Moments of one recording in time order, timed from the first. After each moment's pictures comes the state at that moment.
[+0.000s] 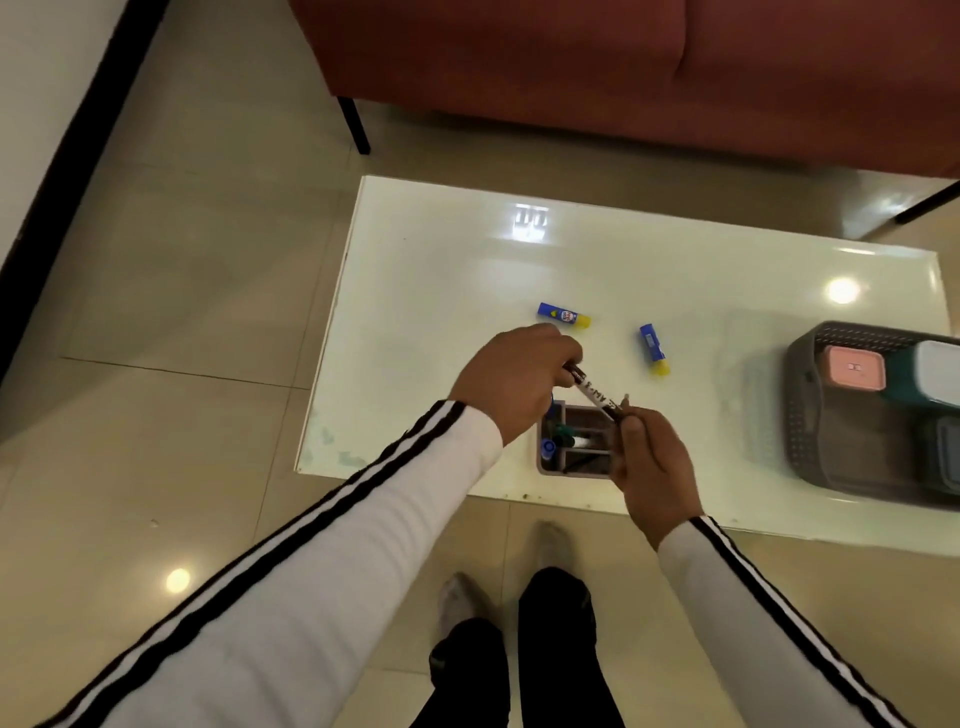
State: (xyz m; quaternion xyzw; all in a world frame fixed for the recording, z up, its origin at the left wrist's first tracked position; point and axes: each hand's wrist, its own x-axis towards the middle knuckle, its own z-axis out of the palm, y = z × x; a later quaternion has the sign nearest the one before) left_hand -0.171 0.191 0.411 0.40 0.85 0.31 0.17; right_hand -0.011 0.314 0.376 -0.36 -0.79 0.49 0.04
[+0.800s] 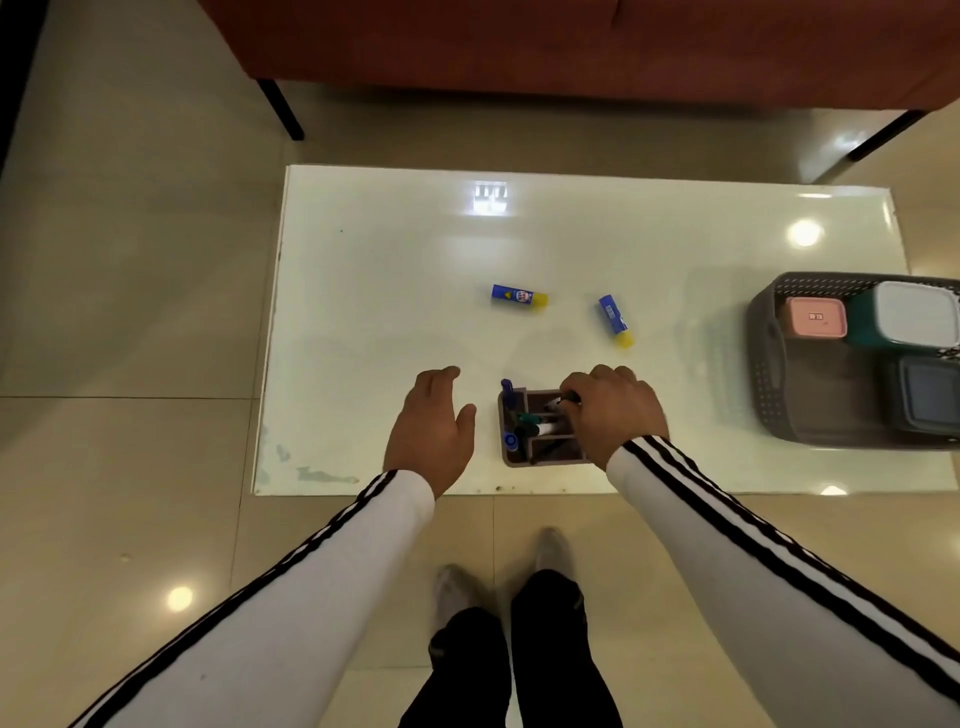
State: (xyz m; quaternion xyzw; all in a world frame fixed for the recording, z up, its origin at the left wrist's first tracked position) left_hand -0.133 0.155 0.317 0.18 0.90 0.32 0.25; right_hand -0.050 0.358 0.355 -0.24 -0.94 0.11 -0.20
